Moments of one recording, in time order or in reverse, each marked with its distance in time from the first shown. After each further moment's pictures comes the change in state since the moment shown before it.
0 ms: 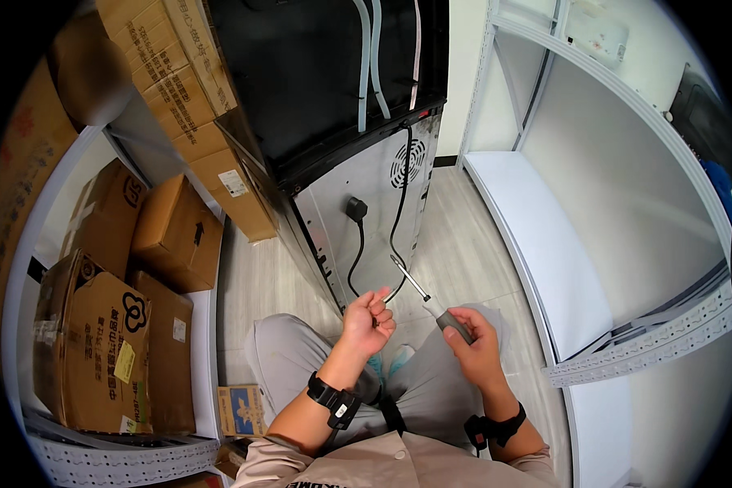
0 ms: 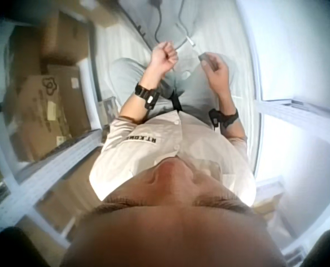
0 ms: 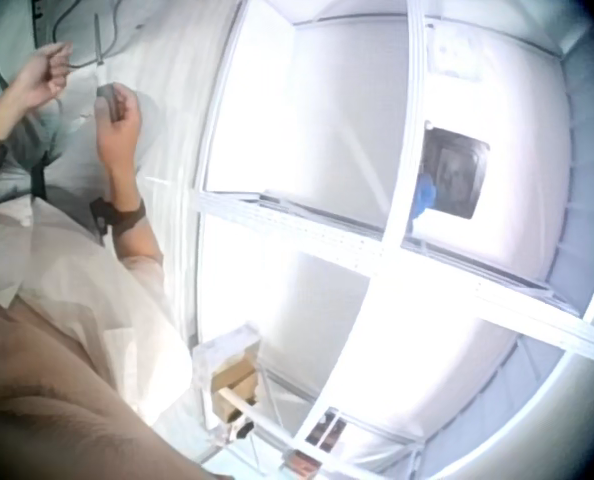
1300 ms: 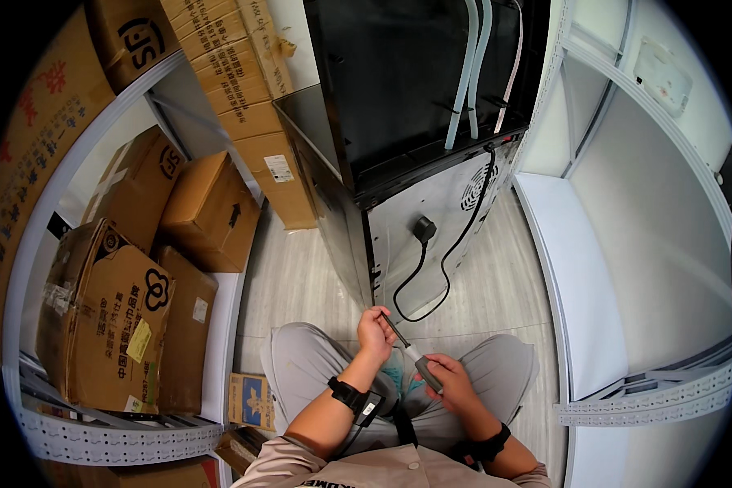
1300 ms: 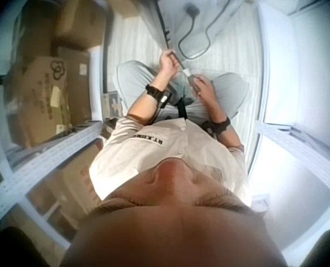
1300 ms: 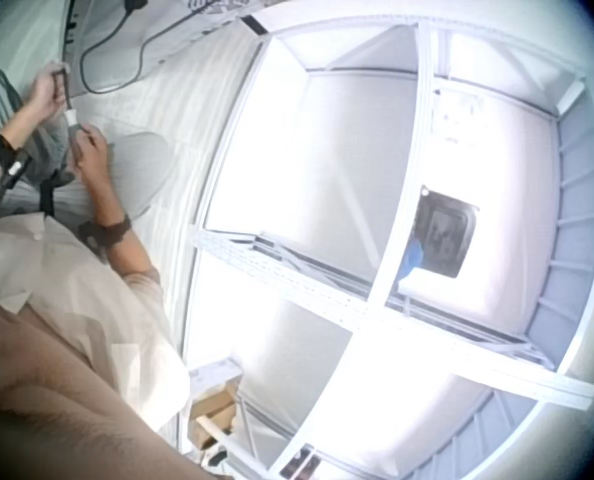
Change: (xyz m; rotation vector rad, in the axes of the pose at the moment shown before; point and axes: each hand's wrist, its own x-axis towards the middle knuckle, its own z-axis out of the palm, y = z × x) left_hand 0.037 0.034 -0.079 0.136 0.349 0.452; right_hand 0.023 0.099 0.062 0.404 -0.353 0.606
